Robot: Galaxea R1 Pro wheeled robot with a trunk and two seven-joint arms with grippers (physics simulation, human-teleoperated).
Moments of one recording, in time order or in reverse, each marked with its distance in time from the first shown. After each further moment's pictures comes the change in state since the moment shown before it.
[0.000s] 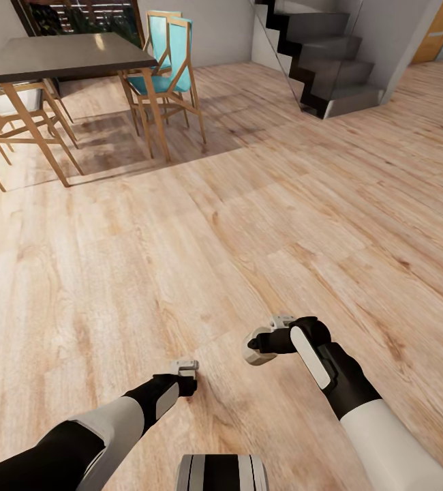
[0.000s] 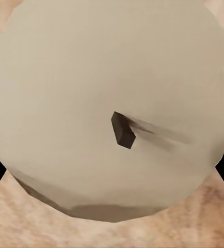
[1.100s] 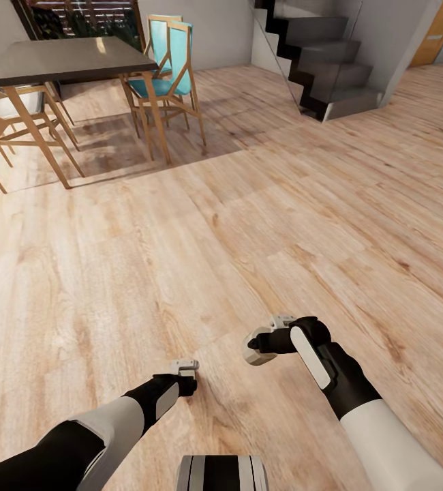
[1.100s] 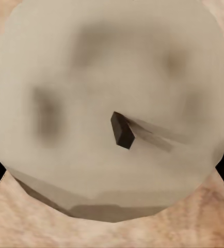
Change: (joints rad) left arm 0.000 0.000 -0.001 0.000 0.000 0.000 0.001; right arm 0.000 0.000 0.000 0.000 0.000 0.000 0.000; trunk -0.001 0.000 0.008
